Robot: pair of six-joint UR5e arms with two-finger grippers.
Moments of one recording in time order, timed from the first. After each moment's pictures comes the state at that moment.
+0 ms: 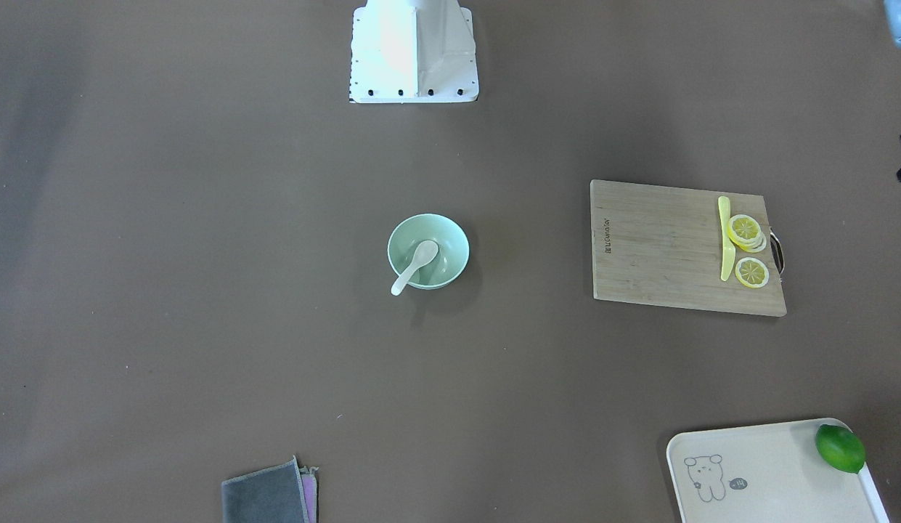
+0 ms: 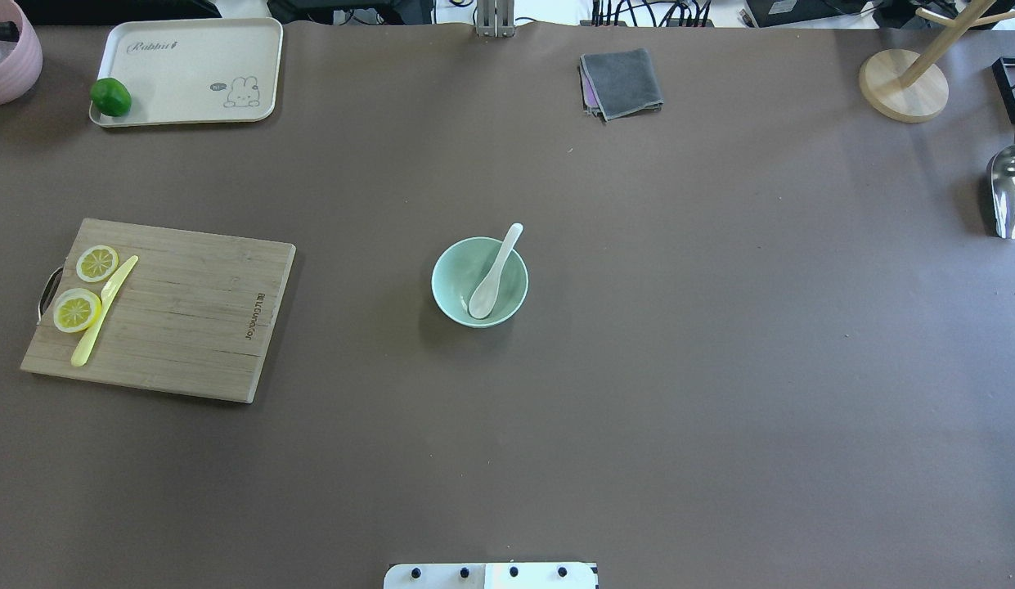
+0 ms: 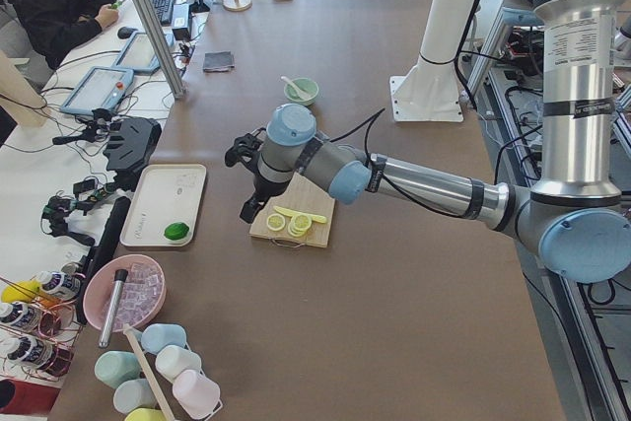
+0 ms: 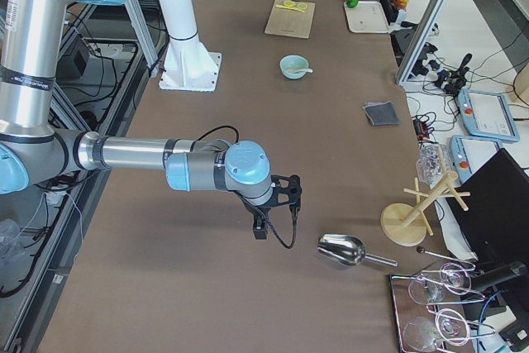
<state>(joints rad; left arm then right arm) -1.51 -1.45 -1.86 -1.93 -2.30 0.08 1.63 -1.83 1.85 -1.50 2.43 0.01</state>
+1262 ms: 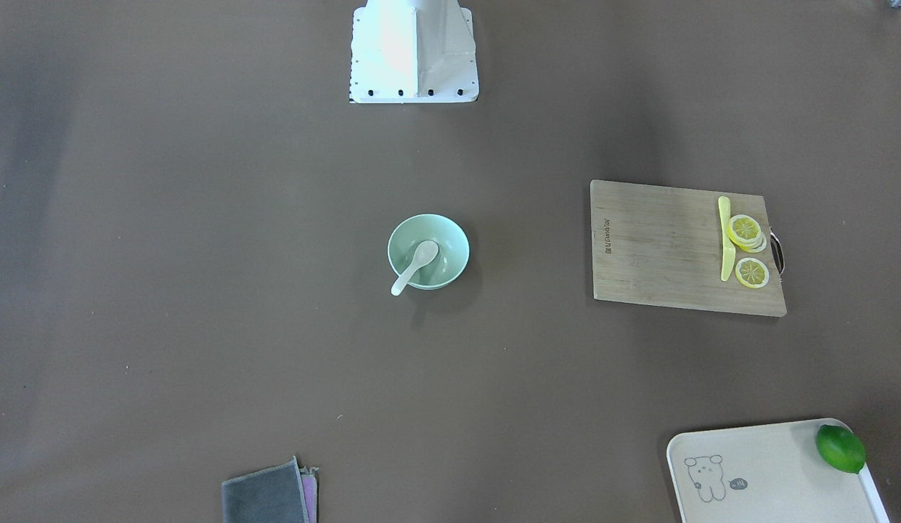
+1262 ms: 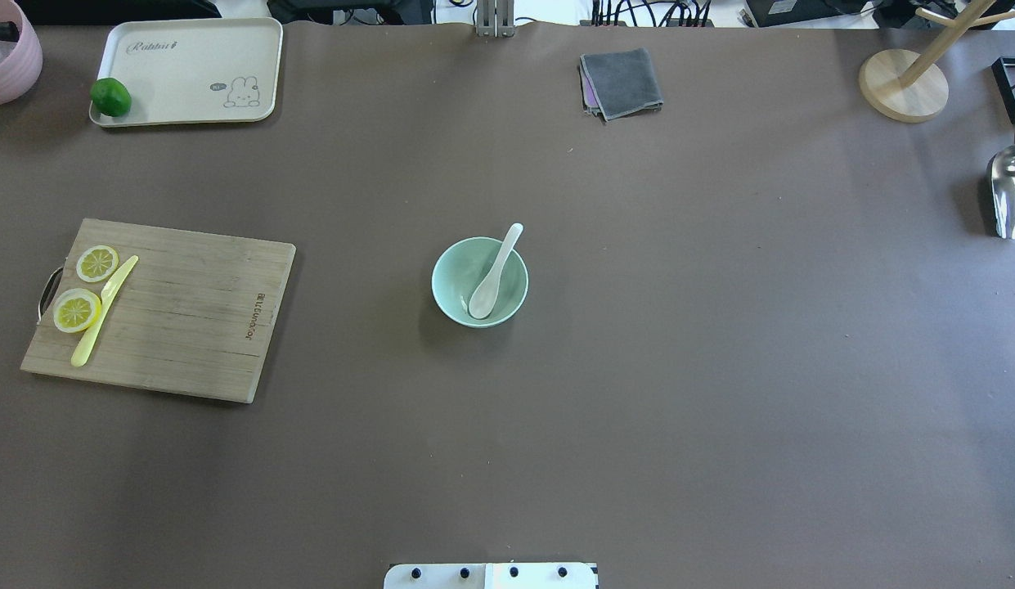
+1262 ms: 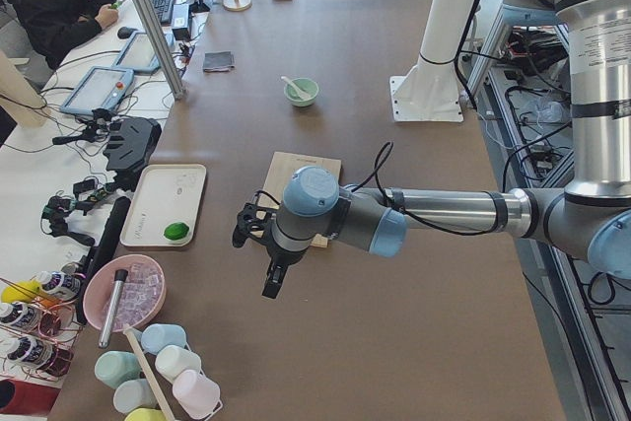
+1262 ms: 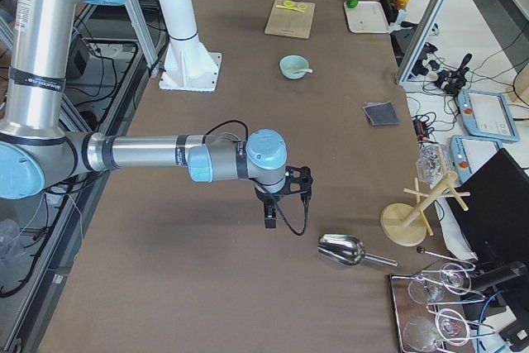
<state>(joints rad) -1.65 -1.40 -1.76 -1.89 -2.31 -0.01 1.54 -1.80 1.85 -1.50 2.38 0.09</state>
